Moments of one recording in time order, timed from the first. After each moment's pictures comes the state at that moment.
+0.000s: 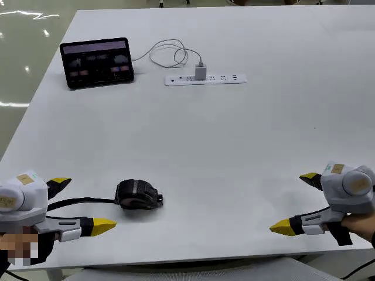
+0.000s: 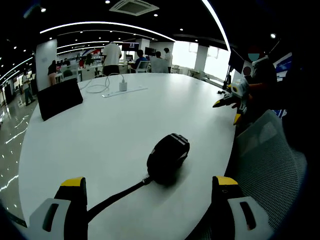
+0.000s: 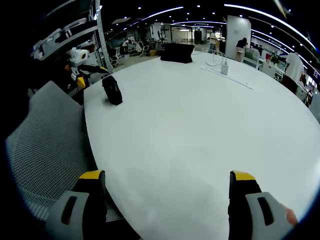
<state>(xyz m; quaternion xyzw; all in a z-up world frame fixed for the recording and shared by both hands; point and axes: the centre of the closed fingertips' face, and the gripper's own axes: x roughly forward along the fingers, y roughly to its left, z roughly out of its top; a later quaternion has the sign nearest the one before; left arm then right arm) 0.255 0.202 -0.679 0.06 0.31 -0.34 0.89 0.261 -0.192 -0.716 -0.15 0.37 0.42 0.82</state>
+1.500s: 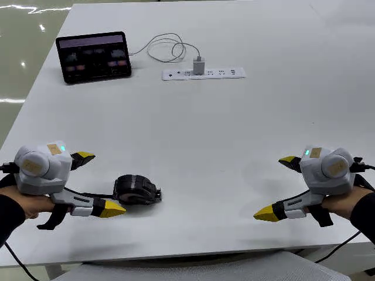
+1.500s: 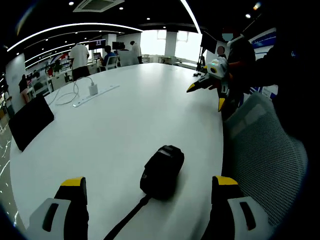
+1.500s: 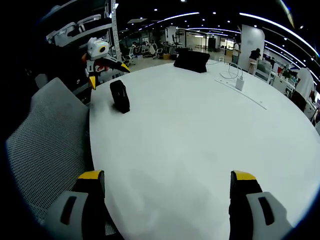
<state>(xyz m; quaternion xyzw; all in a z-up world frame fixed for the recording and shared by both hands) 0.280 0.160 -0.682 0.15 0.32 -0.45 0.82 0.279 -0.151 -0.704 -0.17 0.33 0.47 0.80</state>
